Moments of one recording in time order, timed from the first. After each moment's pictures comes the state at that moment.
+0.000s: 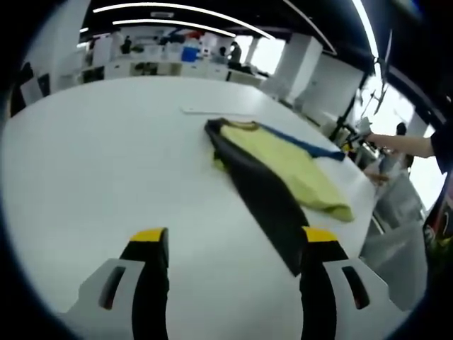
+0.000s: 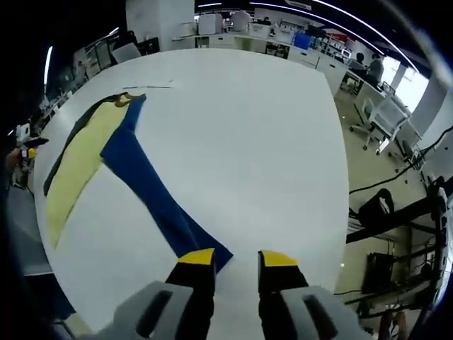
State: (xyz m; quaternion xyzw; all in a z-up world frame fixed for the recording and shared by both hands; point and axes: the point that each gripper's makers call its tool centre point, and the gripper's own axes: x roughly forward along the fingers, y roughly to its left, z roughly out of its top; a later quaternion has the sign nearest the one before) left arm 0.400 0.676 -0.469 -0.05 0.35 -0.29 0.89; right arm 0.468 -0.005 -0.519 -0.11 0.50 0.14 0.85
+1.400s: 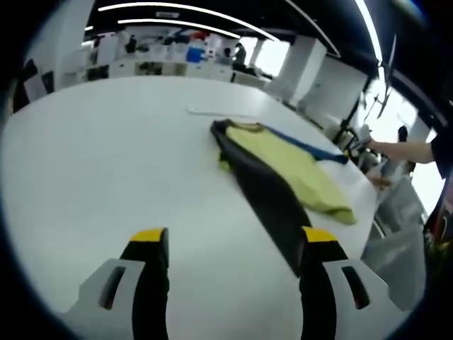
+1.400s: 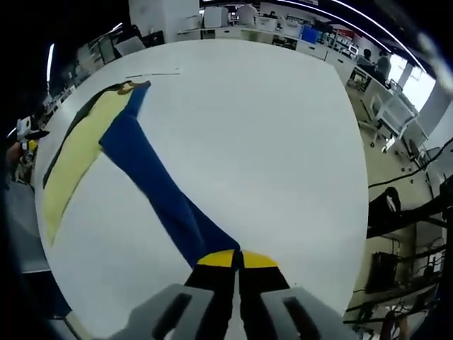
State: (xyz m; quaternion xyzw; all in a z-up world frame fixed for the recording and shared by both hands) left arm 0.403 0.681 -0.469 -0.06 0.35 -0.28 0.89; right arm 0.464 0.010 -0.535 -0.11 0.51 0.15 0.84
